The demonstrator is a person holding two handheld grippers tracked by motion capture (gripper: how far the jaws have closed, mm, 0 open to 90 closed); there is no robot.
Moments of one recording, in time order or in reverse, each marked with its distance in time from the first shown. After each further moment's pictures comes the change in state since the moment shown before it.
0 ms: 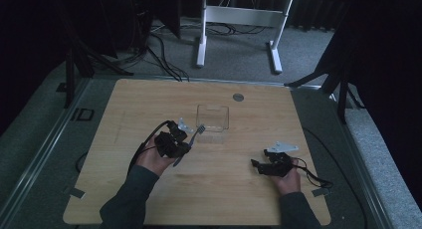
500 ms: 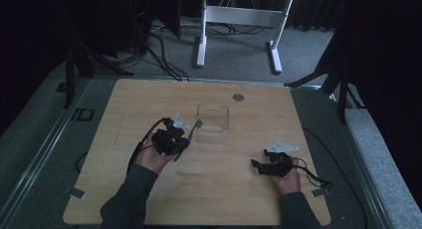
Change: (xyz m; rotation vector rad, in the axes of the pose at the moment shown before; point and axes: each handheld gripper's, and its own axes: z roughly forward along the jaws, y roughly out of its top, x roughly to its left) left arm 0.005 0.000 -0.007 -0.080 0.038 -0.025; right arm 0.000 0.000 0.000 0.001 0.001 0.001
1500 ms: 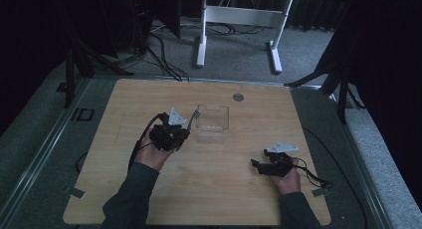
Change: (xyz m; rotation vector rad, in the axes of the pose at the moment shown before) left arm 0.005 0.004 -0.007 -0.135 0.067 -0.020; right arm 0.000 0.000 0.000 0.001 0.000 0.001
